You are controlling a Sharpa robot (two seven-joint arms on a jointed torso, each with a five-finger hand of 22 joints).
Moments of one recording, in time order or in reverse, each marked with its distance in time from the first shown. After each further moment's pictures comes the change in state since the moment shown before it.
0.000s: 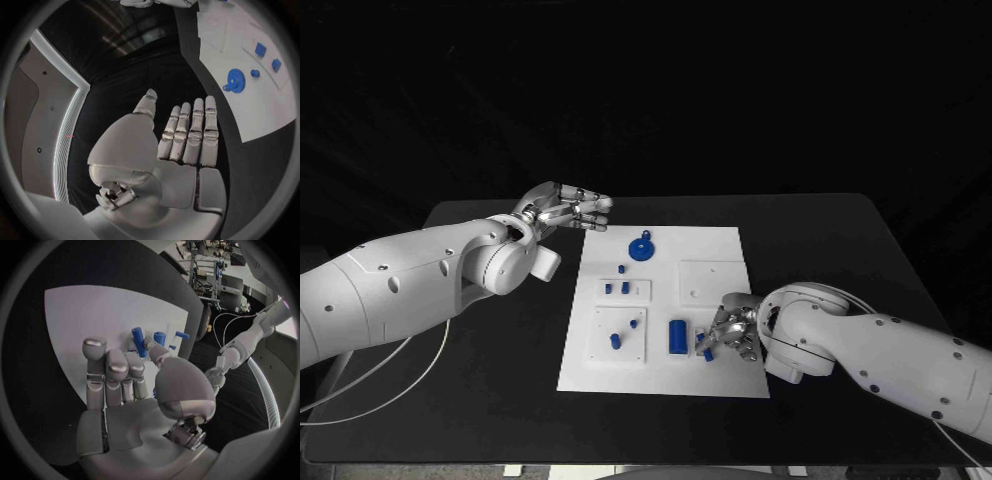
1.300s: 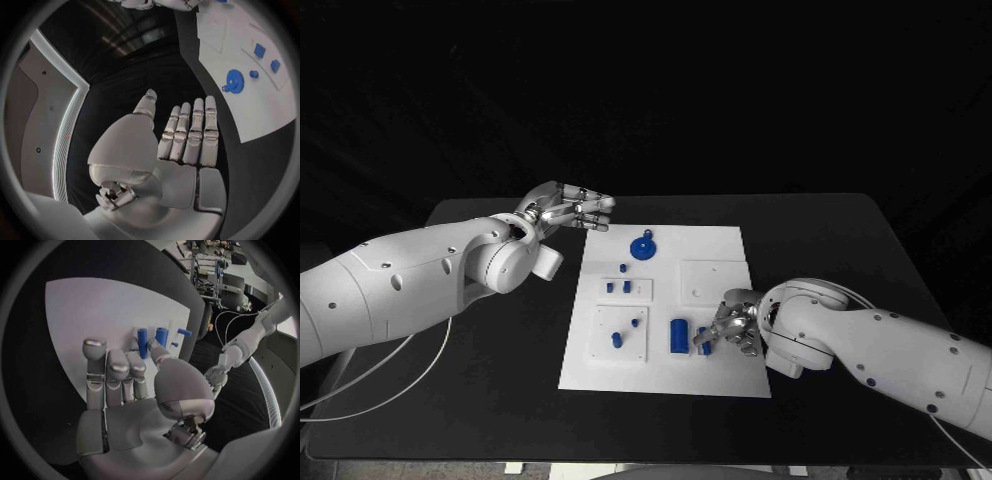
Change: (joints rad) left arm 0.000 0.000 -0.001 0.000 -0.002 0.005 -0.008; left_hand -0.004 0.004 -0.003 0.003 0.000 0.000 0.000 0.000 0.000 0.000 0.000 0.000 0.000 0.000 0.000 0.000 0.000 0.000 0.000 0.000 0.000 0.000; right arm 0.009 0.018 0.002 -0.034 0.002 0.009 -0.003; right_hand -0.031 -0.029 -0.195 0.058 0.042 0.009 -0.009 0.001 -0.018 0.003 -0.009 0.000 -0.001 -0.004 -0.004 -0.004 -0.002 0.000 0.000 0.000 0.000 0.000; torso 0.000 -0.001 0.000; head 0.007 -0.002
